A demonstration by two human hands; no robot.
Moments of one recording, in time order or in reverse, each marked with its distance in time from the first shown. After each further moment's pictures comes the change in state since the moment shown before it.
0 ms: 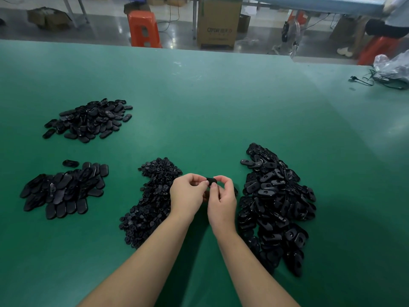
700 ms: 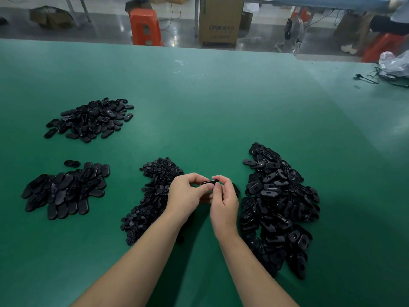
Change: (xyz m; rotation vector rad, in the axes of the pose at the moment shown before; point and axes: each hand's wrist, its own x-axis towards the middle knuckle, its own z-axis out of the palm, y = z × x) left_hand 0.007 -0.006 -0.014 -0.132 -0.189 0.039; right_hand 0.001 0.000 0.003 0.110 -0.003 -0.014
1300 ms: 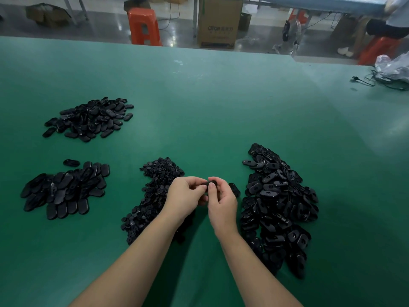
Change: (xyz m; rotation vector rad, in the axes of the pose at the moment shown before) left_hand -0.001 -0.002 -0.007 0.049 -0.066 -0.035; right_hand 0.002 0.007 0.003 -0.052 -0.020 -0.027
